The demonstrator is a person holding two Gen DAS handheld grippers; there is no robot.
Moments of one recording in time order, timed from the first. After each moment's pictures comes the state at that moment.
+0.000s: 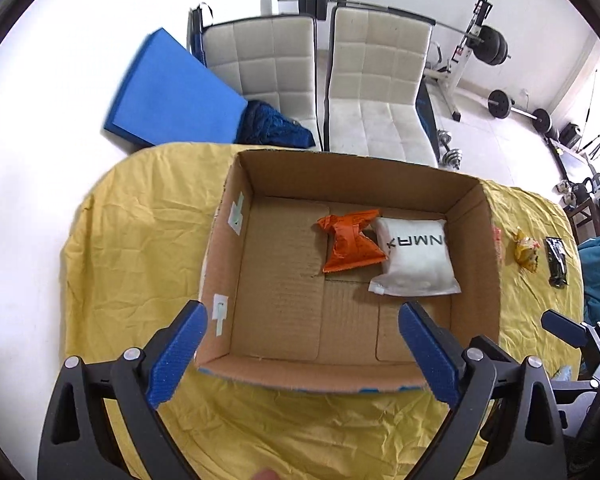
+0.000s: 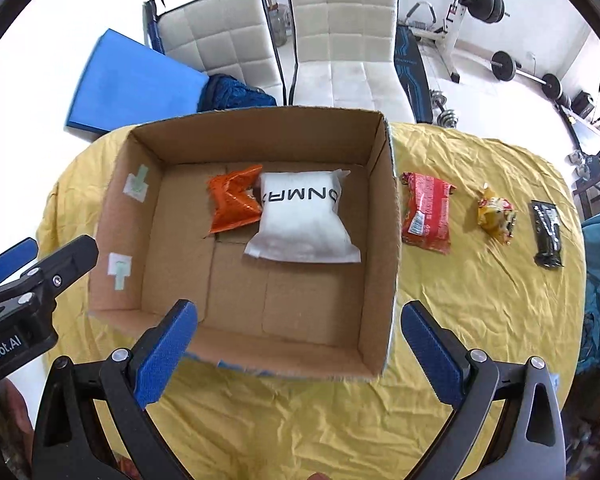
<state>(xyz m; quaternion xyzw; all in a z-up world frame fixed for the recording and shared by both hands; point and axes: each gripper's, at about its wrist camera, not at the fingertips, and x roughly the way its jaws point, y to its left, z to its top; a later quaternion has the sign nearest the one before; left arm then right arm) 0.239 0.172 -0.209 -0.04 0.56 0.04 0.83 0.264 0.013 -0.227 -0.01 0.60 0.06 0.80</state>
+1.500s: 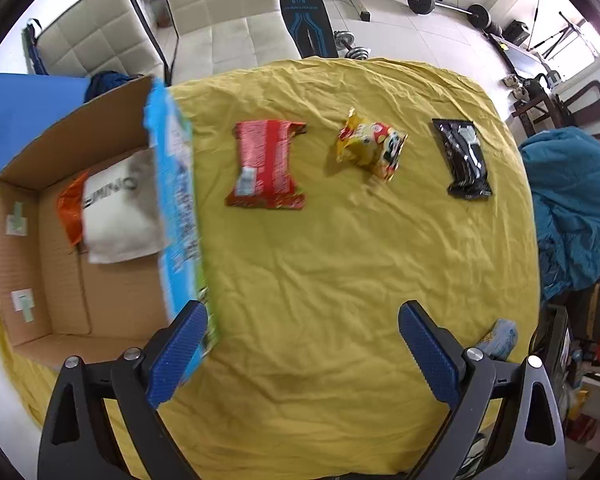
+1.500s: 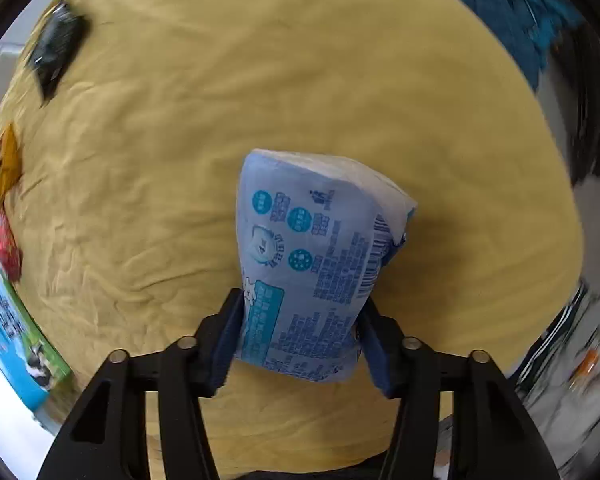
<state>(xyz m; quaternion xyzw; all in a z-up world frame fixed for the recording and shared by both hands) 0.297 -0.140 -0.280 0.00 0.68 -0.09 0.73 0.128 -0.474 -0.415 0.32 0.71 -0.23 0.58</state>
